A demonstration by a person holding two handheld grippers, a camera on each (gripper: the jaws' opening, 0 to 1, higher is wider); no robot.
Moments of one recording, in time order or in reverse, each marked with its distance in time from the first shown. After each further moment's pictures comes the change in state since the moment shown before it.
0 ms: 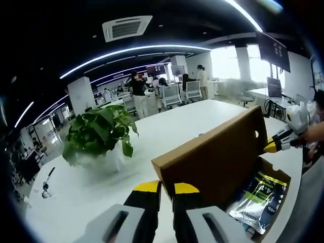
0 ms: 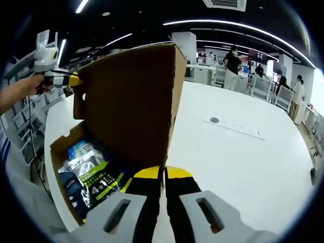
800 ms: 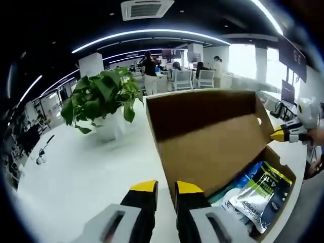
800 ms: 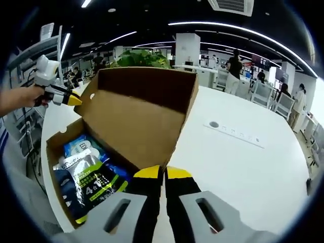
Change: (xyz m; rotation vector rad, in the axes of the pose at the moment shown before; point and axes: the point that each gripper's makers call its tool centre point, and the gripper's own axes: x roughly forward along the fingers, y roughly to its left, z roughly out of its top) left arm 0.011 -0.018 -0.080 -0.171 0.147 0.047; right arm 0.008 -0.004 0.007 -0.056 0.006 -0.007
